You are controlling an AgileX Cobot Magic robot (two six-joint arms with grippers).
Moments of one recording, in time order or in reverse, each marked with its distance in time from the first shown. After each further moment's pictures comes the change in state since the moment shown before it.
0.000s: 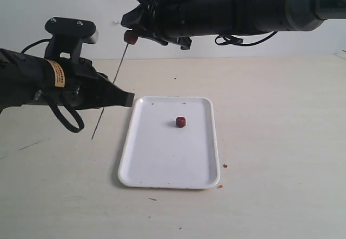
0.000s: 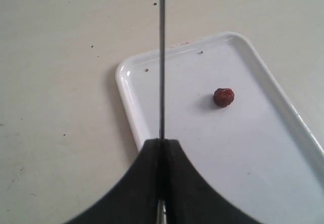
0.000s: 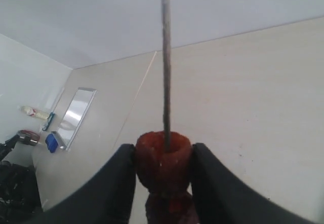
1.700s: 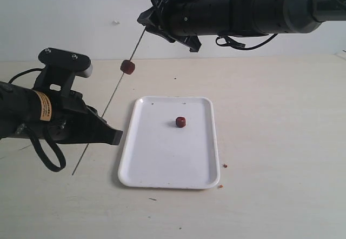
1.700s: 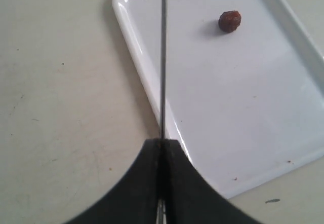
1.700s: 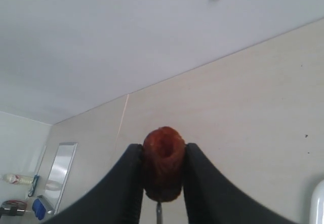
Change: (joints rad) left arm -0.030 -0.067 0.134 0.000 0.078 0.005; right arm 0.000 0.009 0.002 0.087 -0.187 0.083
